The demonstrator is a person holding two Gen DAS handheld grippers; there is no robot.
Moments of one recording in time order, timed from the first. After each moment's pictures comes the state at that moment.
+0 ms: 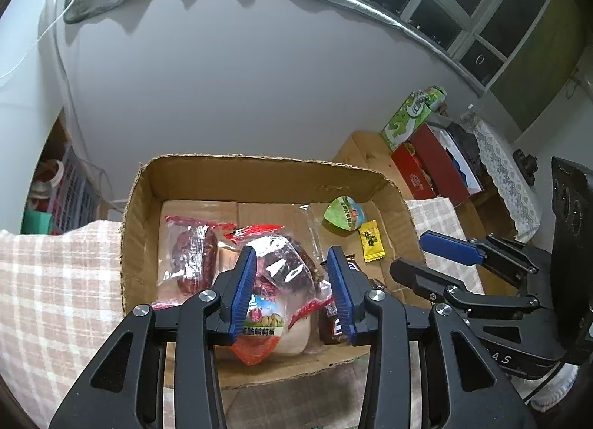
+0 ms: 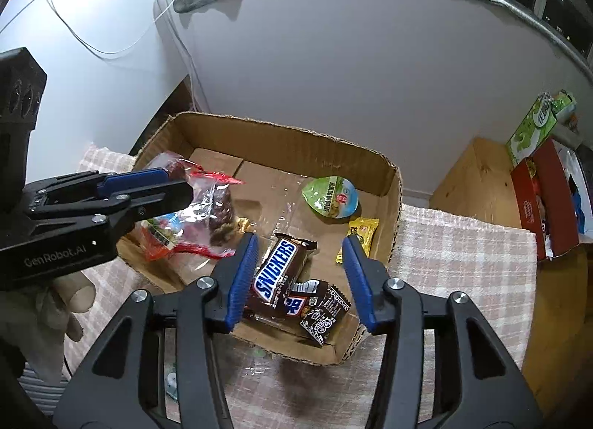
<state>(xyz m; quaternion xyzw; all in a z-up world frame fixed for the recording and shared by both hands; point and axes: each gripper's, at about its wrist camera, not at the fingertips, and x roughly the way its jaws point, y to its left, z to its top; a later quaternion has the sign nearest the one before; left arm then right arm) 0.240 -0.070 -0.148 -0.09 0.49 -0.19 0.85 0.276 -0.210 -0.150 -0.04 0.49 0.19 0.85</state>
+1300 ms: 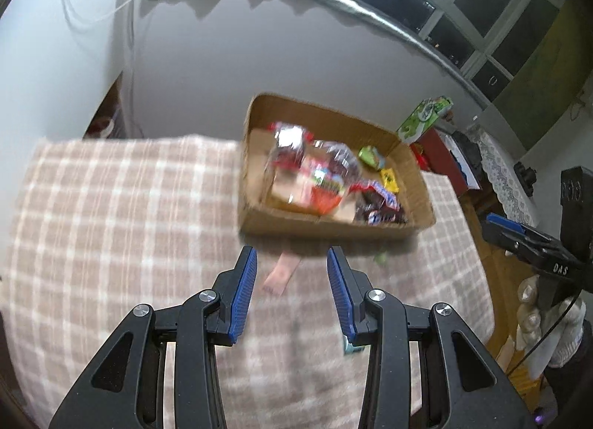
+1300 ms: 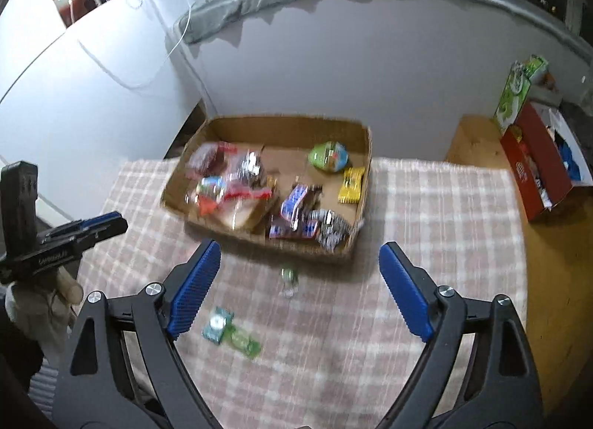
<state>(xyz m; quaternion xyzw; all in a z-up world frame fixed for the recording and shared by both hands) 0.128 0.014 -0.146 -0.12 0.49 -0.15 0.85 0.174 -0.254 -0.116 0.03 0.48 0.19 0.85</state>
